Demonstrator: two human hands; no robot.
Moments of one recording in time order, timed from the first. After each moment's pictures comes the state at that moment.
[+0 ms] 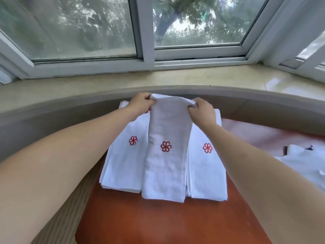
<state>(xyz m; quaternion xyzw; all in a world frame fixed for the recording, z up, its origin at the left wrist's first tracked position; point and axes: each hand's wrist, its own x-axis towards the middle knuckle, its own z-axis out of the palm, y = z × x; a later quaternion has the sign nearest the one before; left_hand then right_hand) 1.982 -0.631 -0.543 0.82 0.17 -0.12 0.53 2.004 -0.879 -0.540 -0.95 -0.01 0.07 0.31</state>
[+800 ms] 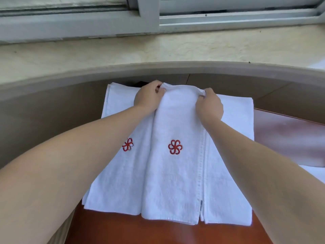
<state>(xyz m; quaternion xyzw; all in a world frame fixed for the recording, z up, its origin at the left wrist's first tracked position) 2.078 -0.625 -0.724 0.91 0.16 -0.07 0.38 2.101 -0.841 -0.718 -0.95 0.12 0.11 0.27</state>
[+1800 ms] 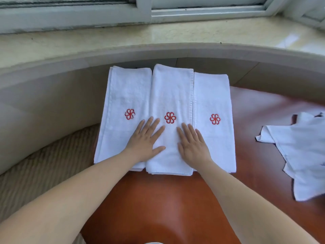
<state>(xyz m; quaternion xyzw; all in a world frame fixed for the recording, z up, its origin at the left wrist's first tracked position) 1.805 -0.653 -0.742 0.97 -0.18 -0.14 0.01 1.818 -0.902 -0.725 -0.96 -0.23 0.14 0.01</state>
